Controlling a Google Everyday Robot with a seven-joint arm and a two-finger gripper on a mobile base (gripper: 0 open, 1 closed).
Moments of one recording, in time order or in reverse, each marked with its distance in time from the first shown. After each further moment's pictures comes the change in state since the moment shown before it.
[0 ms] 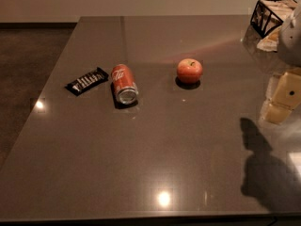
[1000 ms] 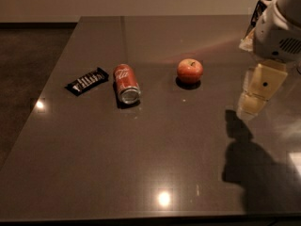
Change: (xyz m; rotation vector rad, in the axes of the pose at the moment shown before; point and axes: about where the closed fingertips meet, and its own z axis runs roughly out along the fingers) arm -0.025 -0.012 0.017 -0.049 0.000 0.023
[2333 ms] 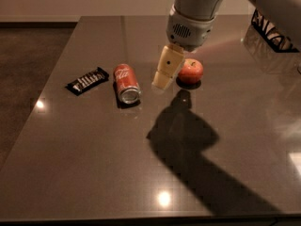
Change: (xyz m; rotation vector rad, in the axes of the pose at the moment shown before) arm -0.130 -0.031 0.070 -0.111 0.060 0.284
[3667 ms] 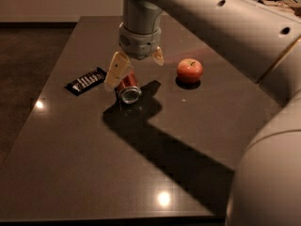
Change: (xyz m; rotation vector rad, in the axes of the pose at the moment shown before) arm -0.101 0.012 0.073 -0.026 0.034 0.269
